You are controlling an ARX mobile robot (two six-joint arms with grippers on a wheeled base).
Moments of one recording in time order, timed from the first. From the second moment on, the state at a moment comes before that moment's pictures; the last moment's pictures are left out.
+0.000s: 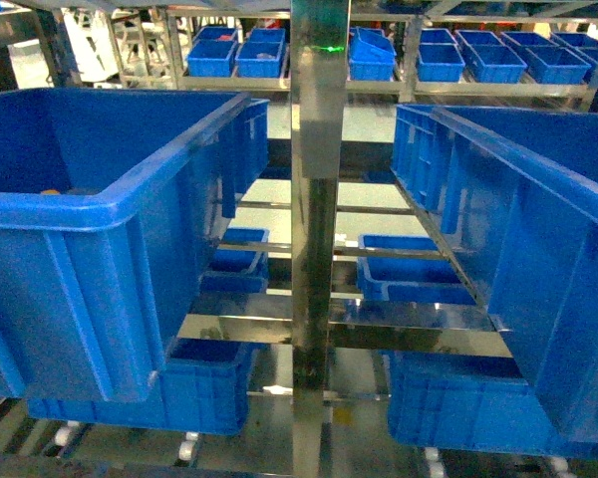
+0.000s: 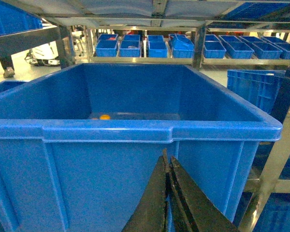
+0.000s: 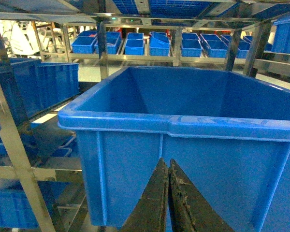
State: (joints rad) left arm 0.00 0.19 0.01 0.19 0.00 0.00; right arm 0.00 0.01 0.01 0.00 0.00 0.00
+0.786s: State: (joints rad) left arm 0.00 0.01 0.02 0.00 0.00 0.00; right arm 0.00 0.01 0.01 0.00 0.00 0.00
